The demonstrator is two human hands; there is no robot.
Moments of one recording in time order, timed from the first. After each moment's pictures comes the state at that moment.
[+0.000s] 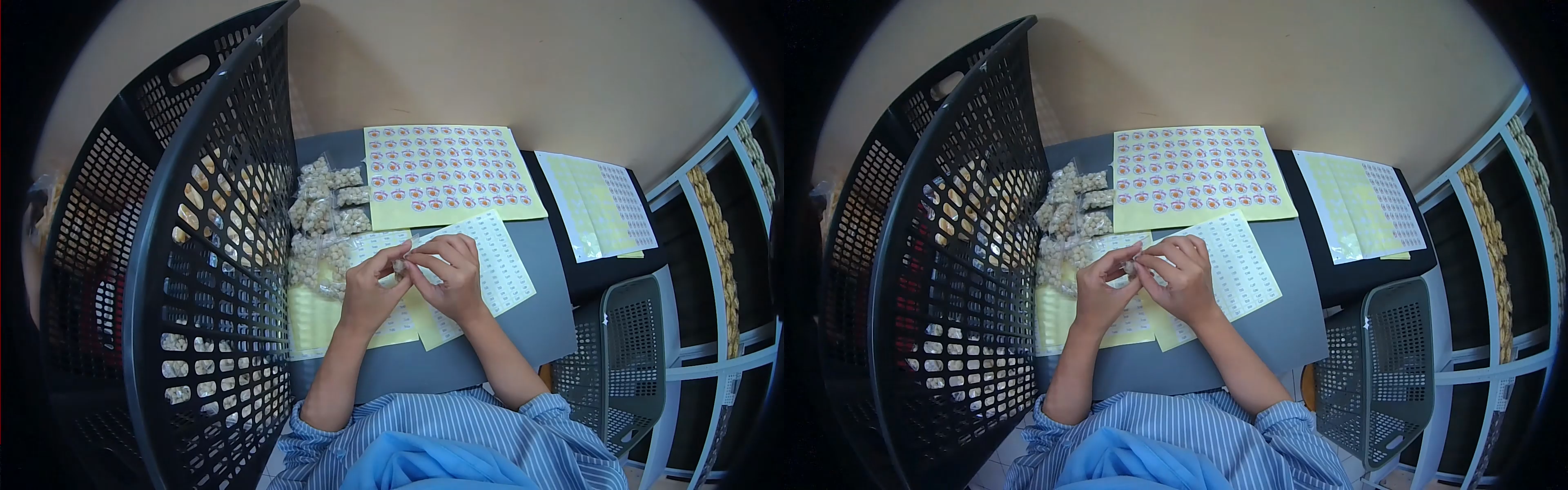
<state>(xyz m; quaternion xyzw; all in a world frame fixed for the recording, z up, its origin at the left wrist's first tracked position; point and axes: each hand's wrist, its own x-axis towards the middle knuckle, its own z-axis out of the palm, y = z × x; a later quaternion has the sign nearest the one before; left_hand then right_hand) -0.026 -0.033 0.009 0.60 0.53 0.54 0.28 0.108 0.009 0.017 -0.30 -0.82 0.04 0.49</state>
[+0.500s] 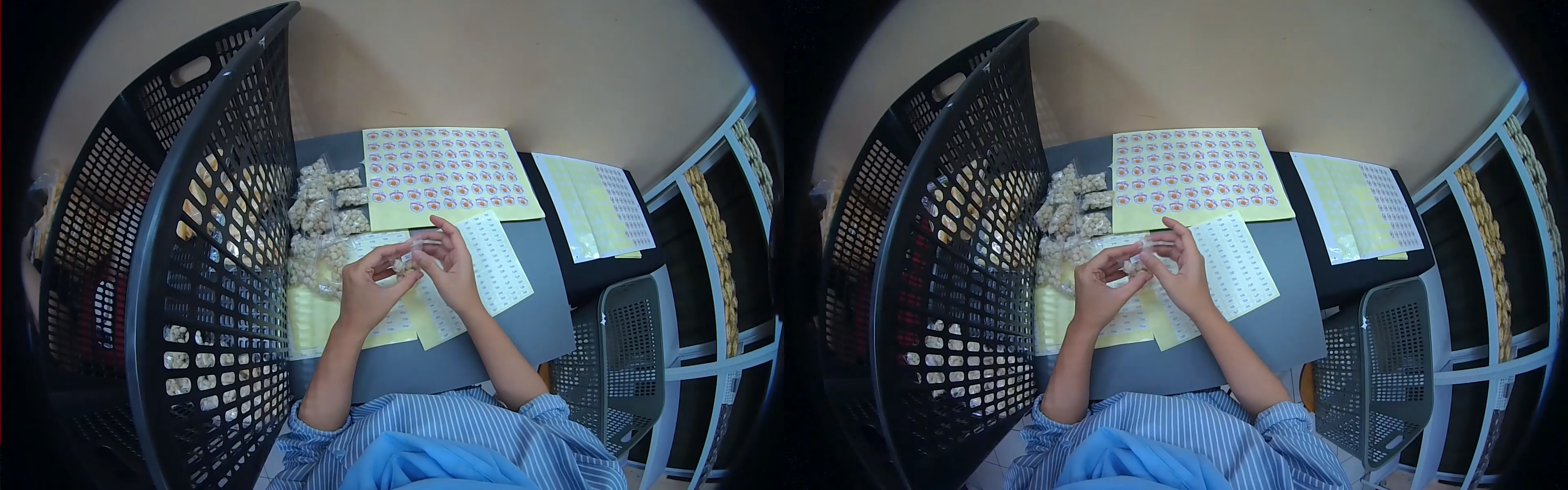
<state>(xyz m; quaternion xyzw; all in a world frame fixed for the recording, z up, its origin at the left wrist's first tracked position) -0.027 -0.036 0.015 0.55 0.52 0.54 0.37 0.108 0.012 -0.003 -0.35 -0.64 0.44 0.52</state>
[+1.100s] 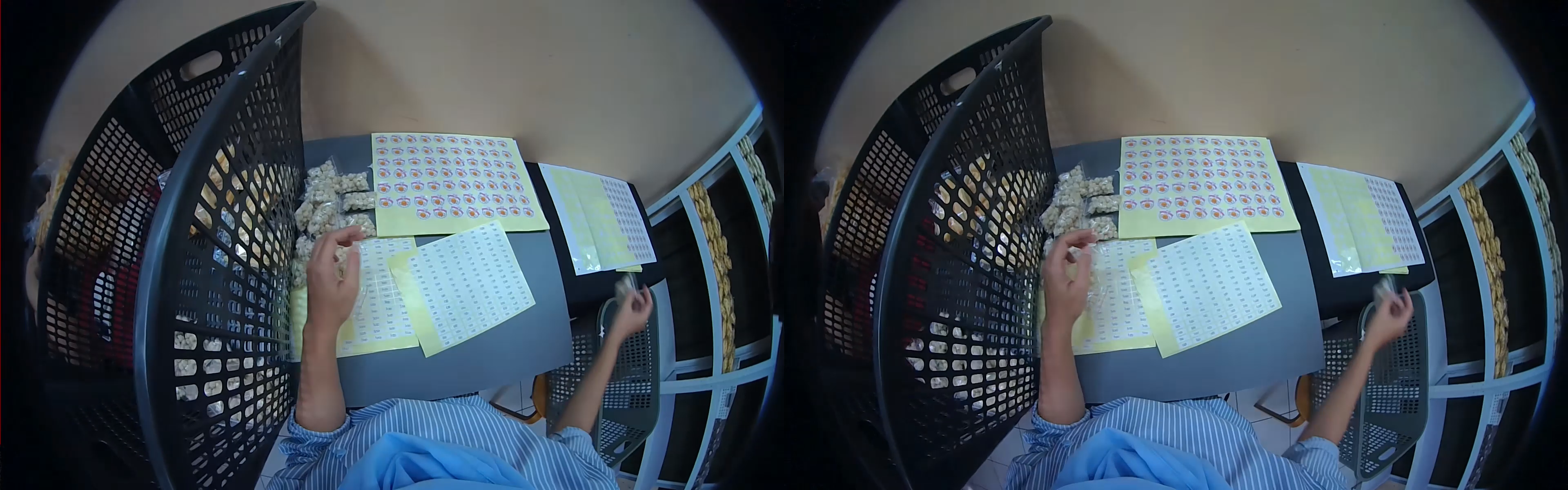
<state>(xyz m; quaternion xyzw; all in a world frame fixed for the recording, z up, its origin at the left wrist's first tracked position) -0.073 -0.035 0.030 0.58 0.61 0.52 0.16 0.432 0.011 -0.011 -0.68 -0.40 -0.08 0.61</state>
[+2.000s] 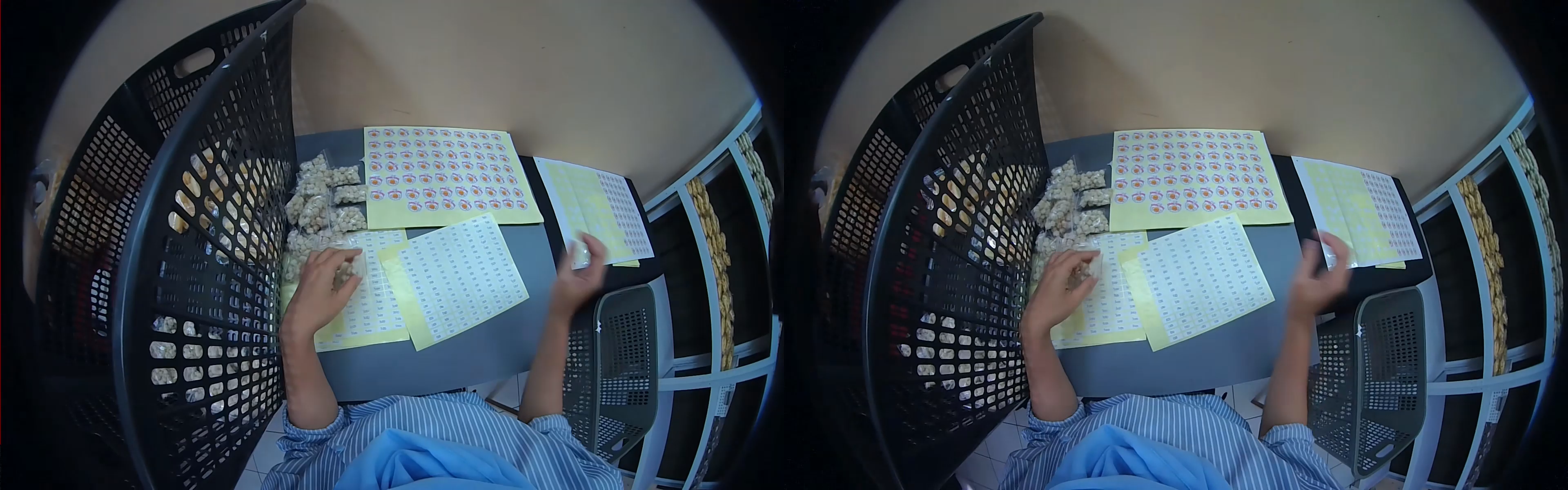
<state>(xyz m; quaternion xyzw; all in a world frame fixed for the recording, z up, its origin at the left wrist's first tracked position) -0.086 -0.053 0.022 0.66 0.63 0.30 0.27 0.241 0.022 0.043 -0.50 -0.57 -0.02 0.65</state>
